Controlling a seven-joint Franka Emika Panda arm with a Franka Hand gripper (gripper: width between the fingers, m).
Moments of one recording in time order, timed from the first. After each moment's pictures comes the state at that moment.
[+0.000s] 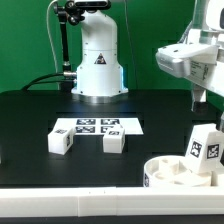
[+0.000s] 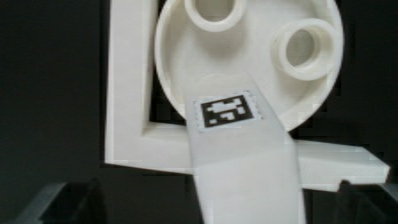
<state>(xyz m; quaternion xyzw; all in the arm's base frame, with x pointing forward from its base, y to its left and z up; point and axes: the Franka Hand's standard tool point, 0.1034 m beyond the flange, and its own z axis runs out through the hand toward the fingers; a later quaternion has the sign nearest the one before) 0.638 0.116 0.108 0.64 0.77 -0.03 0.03</state>
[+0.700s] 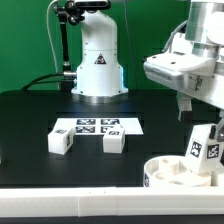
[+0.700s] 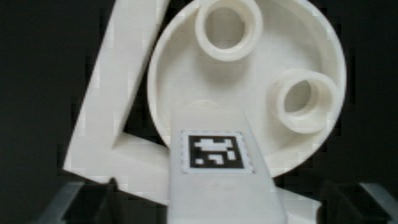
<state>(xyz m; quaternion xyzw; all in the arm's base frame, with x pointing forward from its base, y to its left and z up) 0.634 0.105 0.096 0.57 0.82 -0.04 0.03</state>
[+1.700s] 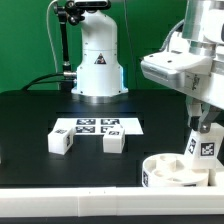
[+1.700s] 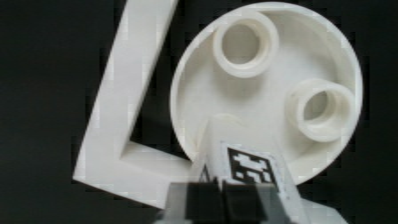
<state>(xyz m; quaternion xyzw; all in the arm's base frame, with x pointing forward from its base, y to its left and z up) 0.637 0.100 0.099 0.58 0.81 -0.04 0.03</state>
